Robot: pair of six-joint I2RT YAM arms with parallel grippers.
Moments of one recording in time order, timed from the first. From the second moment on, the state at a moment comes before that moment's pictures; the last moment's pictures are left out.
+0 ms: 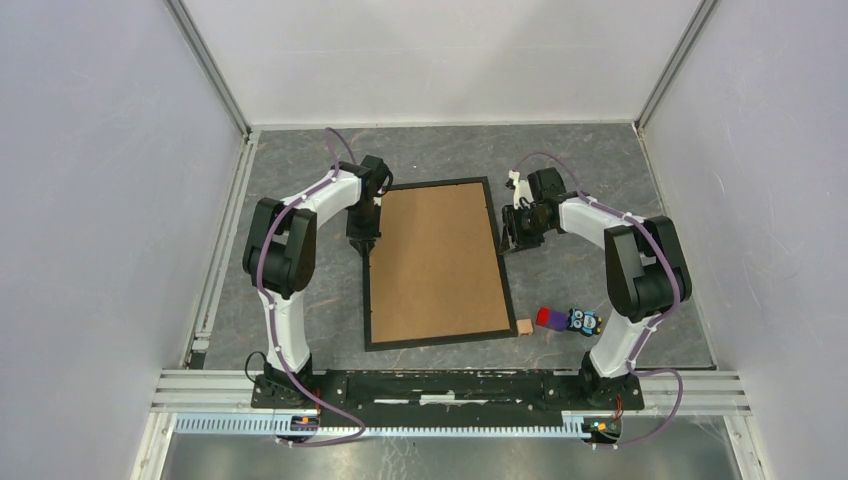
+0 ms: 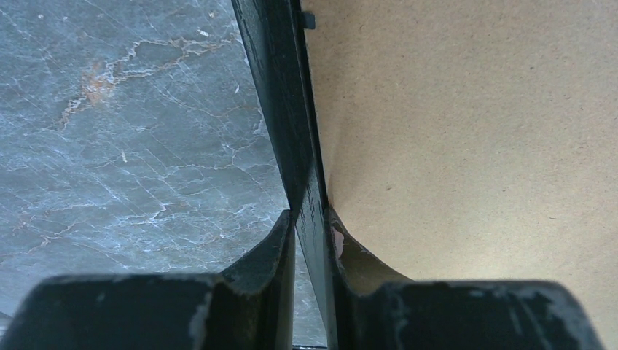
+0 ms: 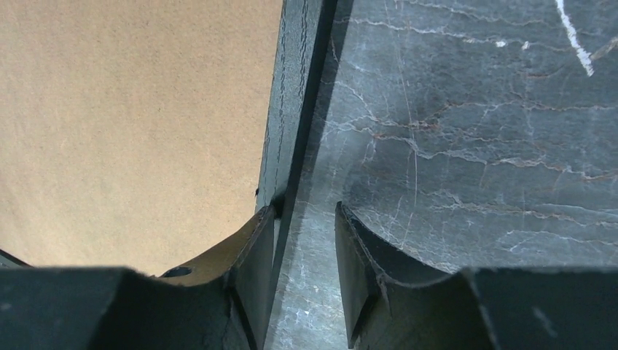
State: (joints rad) left arm -0.36 2.03 1.48 -0.98 -0.08 -0.33; right arm 0.24 1.79 1.08 -0.44 -0.36 0.08
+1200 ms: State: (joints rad) left arm -0.36 2.03 1.48 -0.98 -0.08 -0.32; right arm 0.26 1.83 1.11 -0.42 -0.36 0.12
